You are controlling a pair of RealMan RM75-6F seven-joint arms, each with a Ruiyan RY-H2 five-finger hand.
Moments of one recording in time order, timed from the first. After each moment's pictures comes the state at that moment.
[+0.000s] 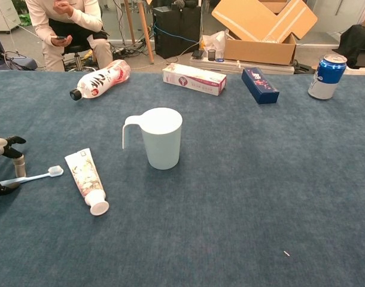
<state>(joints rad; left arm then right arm) -0.50 -1.53 -0.09 -1.55 0.74 1.17 0.60 0.07 -1.02 0.05 -1.68 -1.51 1.46 0.07</state>
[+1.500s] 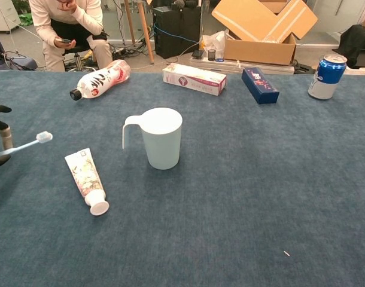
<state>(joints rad) -0.45 -1.49 -0.14 -1.59 0.87 1.28 0.55 0.06 -1.01 0.05 -1.68 -1.52 1.47 0.09</state>
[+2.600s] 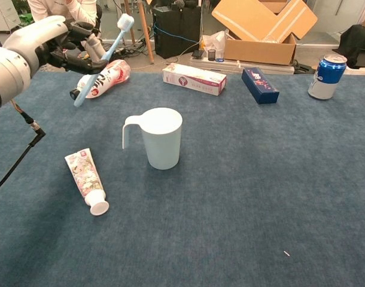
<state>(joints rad) -0.66 -1.64 -0.44 -1.65 0.92 1.21 0.22 0.06 -0.99 0.04 -1.69 -1.53 1.47 0.13</state>
